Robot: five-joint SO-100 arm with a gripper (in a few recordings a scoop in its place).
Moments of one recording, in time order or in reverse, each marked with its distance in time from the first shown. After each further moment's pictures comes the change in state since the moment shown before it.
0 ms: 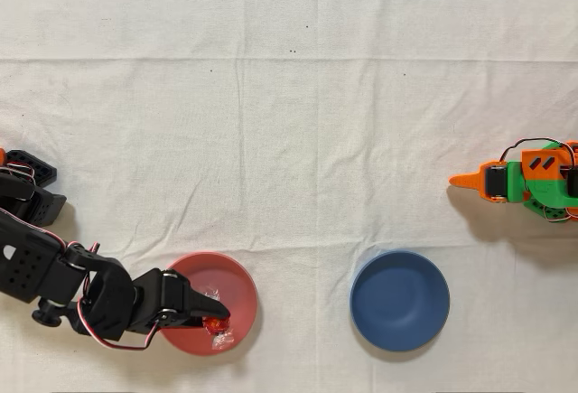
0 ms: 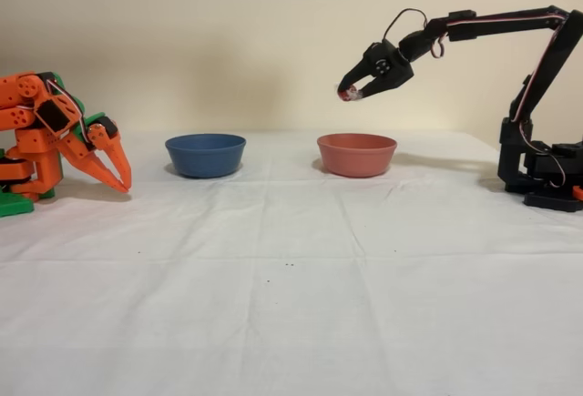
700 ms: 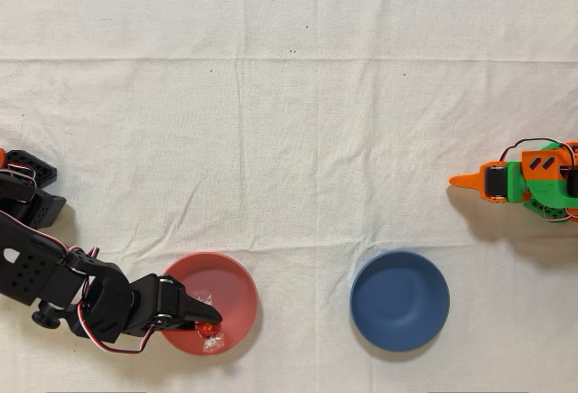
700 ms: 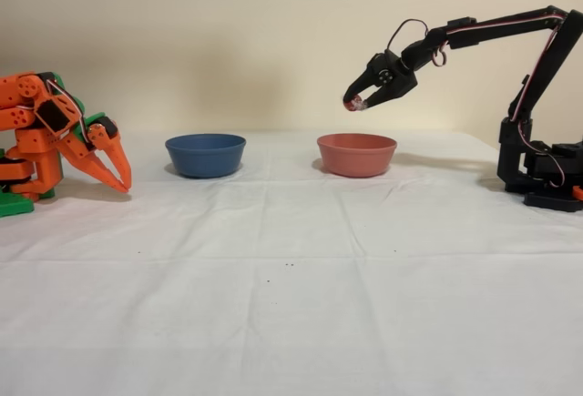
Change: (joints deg) arm 3.3 0.0 3.7 -1.8 0.1
